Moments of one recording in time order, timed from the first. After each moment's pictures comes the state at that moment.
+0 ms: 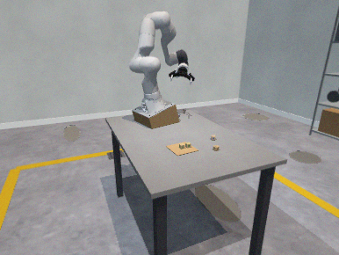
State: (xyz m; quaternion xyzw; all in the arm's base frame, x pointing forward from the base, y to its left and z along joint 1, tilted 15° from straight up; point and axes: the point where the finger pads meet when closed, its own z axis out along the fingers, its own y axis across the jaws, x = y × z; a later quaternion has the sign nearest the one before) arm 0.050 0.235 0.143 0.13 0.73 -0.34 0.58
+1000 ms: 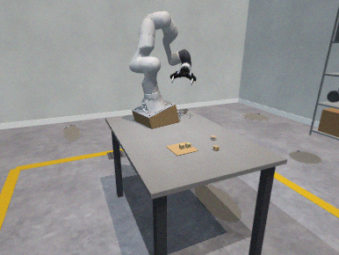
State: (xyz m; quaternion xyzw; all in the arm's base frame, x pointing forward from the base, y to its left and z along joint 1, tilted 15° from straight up) arm 0.060 0.235 0.135 0.19 0.73 -0.33 0.57
